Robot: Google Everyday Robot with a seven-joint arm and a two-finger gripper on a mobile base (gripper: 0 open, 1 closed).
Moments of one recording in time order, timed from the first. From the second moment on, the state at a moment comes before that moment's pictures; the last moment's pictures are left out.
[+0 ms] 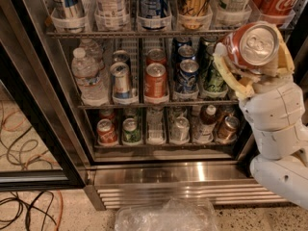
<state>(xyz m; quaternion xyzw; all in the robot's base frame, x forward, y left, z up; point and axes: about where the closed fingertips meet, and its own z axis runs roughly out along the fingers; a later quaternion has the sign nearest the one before) 0.442 -0.162 1.067 -0.20 0.21 0.07 0.95</state>
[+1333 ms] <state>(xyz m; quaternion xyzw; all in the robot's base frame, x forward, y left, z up) 0.432 -0.103 1.069 -0.23 0.19 0.31 0.90</state>
